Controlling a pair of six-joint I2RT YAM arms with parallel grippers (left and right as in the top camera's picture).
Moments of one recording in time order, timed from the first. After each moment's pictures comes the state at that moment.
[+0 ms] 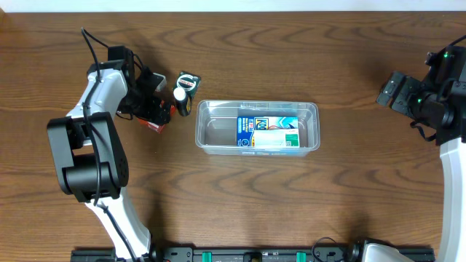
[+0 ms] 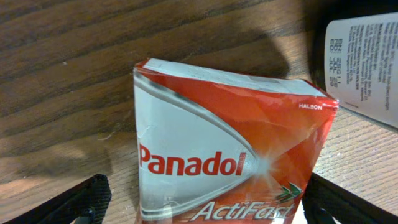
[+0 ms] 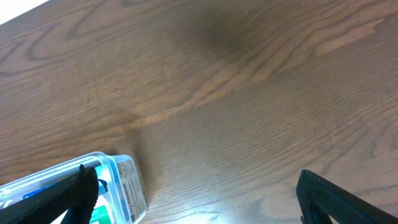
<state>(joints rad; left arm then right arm) 0.12 2.08 1.47 -0.91 0.17 0.49 -0.19 1.34 1.42 -1.04 -0.01 0.28</state>
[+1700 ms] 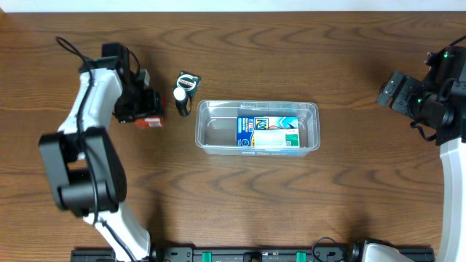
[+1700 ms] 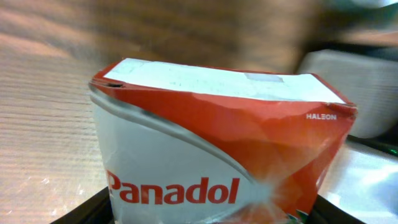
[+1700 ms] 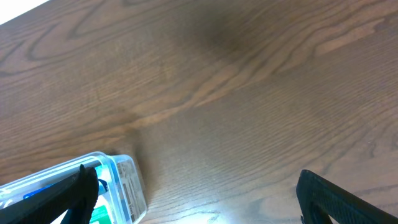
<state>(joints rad) 0.12 1.93 1.49 -1.04 0.19 -0.01 -0.19 1.34 1.42 -1.04 -0.01 0.28</state>
